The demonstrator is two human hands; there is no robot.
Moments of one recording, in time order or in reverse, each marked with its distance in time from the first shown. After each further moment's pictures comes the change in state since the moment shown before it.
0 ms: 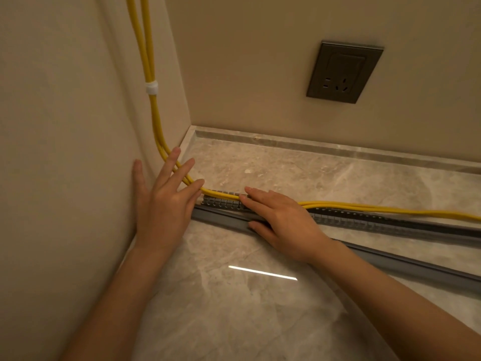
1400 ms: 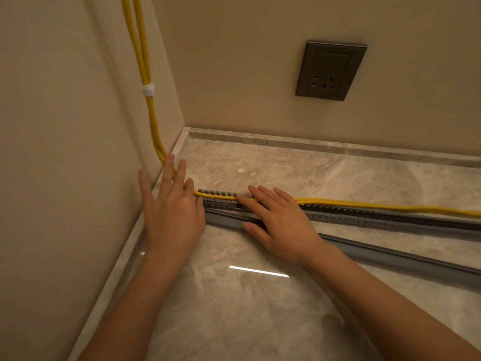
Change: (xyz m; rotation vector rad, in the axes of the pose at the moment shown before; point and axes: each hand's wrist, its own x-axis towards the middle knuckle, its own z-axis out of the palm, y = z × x) left_hand 0.000 0.038 -0.007 0.154 -0.237 -0.202; right_hand -0.013 -0.002 0.003 -0.052 0.003 0.091
